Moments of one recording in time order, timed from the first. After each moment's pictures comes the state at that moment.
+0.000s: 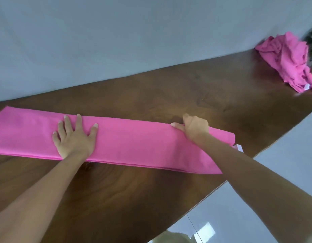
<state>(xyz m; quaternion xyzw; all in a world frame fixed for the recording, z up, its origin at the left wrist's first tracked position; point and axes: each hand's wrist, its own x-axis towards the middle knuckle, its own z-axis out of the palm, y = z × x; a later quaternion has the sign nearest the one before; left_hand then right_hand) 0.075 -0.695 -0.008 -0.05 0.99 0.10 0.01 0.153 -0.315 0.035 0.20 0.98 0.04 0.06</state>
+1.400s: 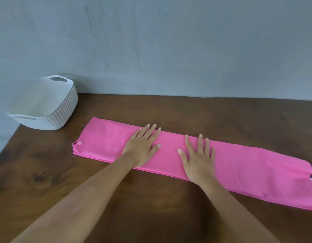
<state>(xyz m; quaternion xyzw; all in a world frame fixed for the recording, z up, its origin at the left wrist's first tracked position) 0.089 -0.750 -0.003 0.20 0.98 0.06 0.04 0.132 -0.509 0.007 0.02 1.00 -0.03 0.08</state>
